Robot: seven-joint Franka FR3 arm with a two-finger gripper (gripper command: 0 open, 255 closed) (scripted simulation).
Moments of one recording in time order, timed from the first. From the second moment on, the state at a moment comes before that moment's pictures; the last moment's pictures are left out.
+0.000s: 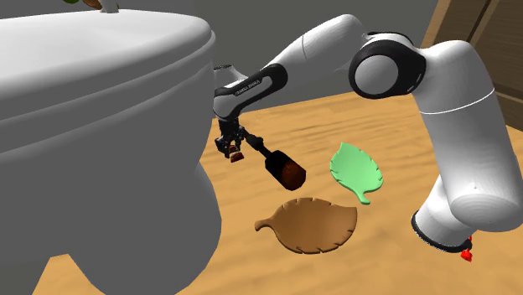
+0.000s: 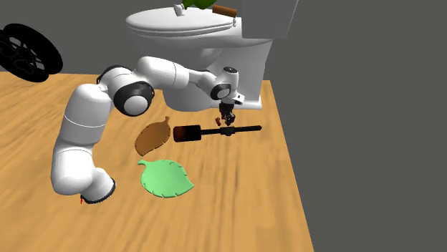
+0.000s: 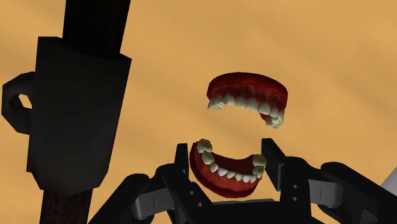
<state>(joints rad) 0.12 0.63 0.11 -1.50 0.01 2.12 0.11</state>
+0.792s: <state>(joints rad) 0.12 0.57 0.11 -1.45 0.01 2.00 0.12</state>
